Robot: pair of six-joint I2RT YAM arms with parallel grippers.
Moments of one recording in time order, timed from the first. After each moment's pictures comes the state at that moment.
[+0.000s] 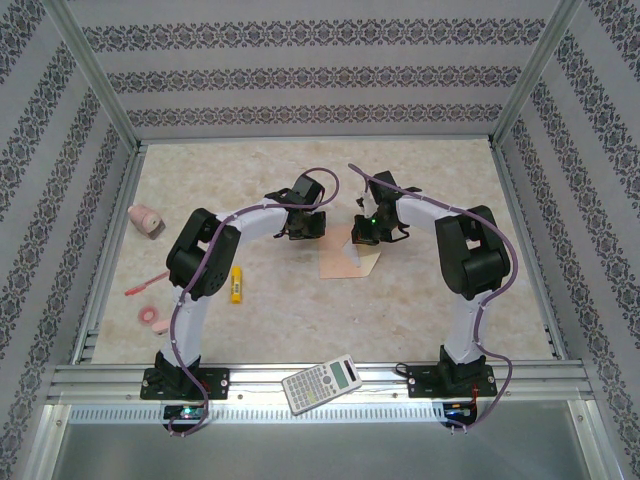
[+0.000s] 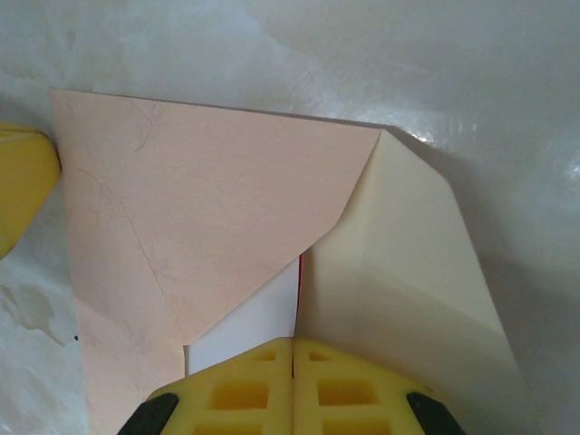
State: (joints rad) left arm -0.54 2.14 1.51 -0.45 0.14 -0.59; right arm 0.32 1.97 1.28 -0.60 -0.41 0.31
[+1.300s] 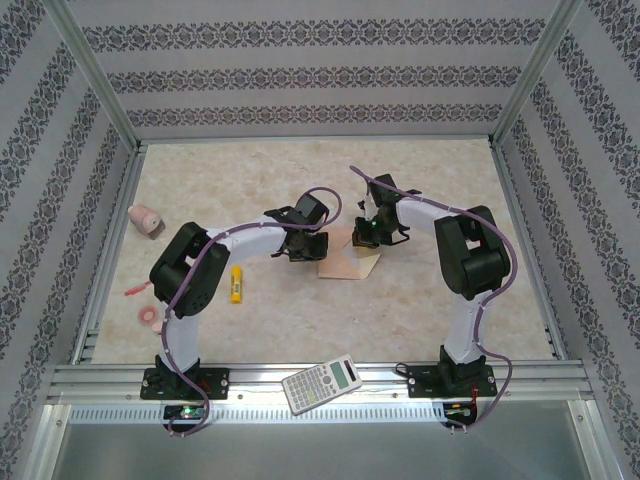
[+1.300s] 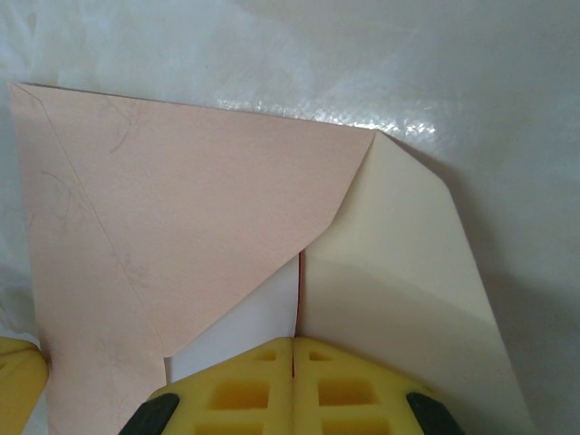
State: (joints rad) left arm -0.64 1.96 1.30 -0.47 0.15 -0.67; right arm 0.32 1.97 1.25 -0.58 -0.41 0.35
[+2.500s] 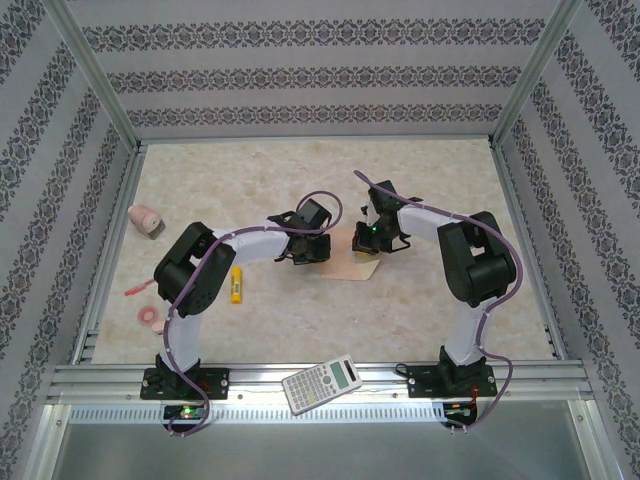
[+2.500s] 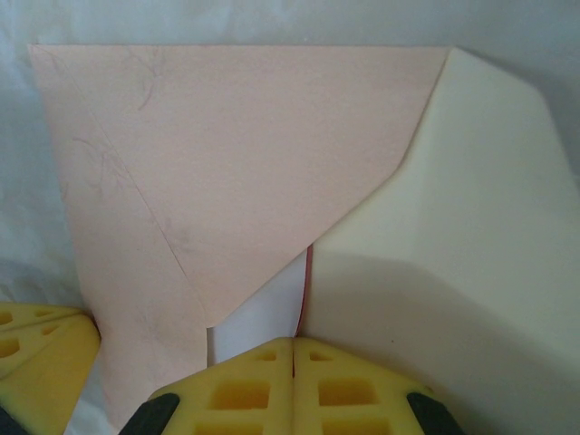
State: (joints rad) left arm -0.66 1.99 1.27 -0.37 0.14 -0.75; right arm 0.34 1.91 1.16 -0.53 -0.41 0.47
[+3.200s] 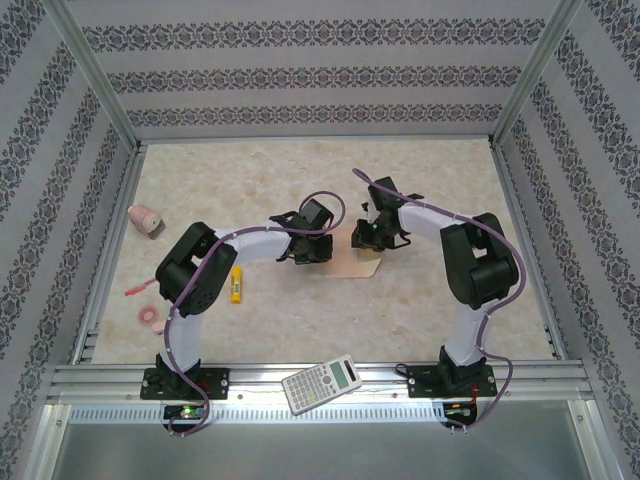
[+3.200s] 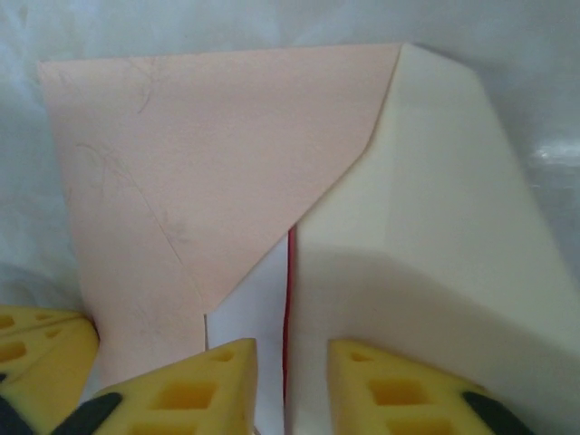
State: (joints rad) left arm -0.67 2.00 1.28 -0.37 0.13 -0.72; right arm 0.34 1.87 1.18 -0.58 -0.32 0.43
